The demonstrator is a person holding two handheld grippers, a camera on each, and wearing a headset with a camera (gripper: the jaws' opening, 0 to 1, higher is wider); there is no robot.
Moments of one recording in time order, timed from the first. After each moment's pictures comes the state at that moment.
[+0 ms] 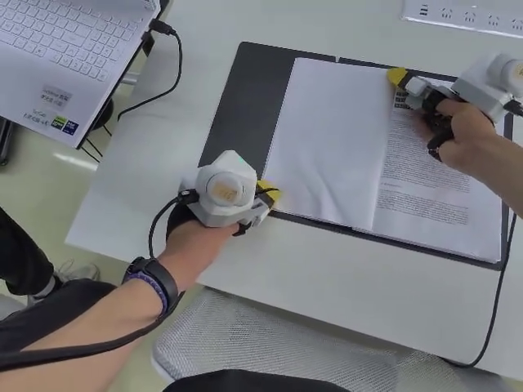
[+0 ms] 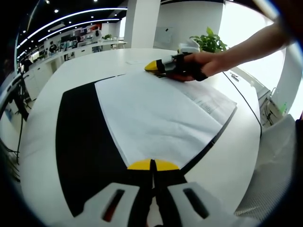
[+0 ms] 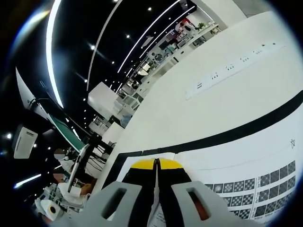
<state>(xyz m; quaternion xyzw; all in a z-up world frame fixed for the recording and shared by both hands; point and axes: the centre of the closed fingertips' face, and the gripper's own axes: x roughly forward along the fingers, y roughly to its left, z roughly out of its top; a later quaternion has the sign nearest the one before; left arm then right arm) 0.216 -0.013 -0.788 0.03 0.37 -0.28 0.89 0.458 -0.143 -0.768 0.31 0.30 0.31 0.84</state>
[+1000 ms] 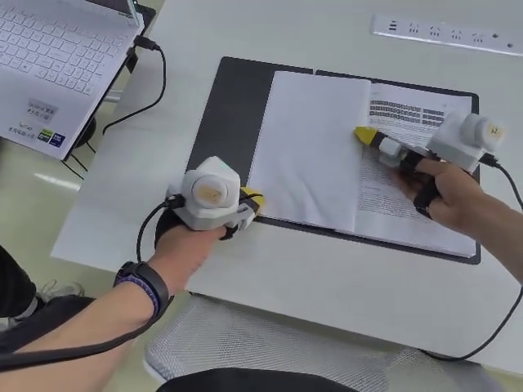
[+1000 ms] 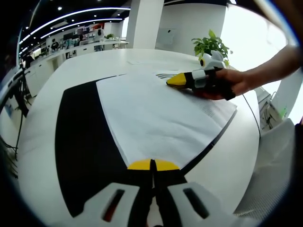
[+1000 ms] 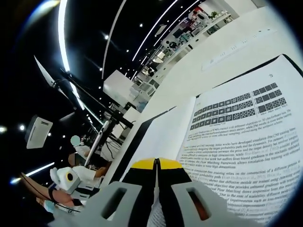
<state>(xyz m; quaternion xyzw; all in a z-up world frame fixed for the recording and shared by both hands) 0.216 -0.012 -0.787 0.01 0.37 -0.27 0.89 0.340 -0.136 -0.761 0.31 0.32 0.39 0.80</state>
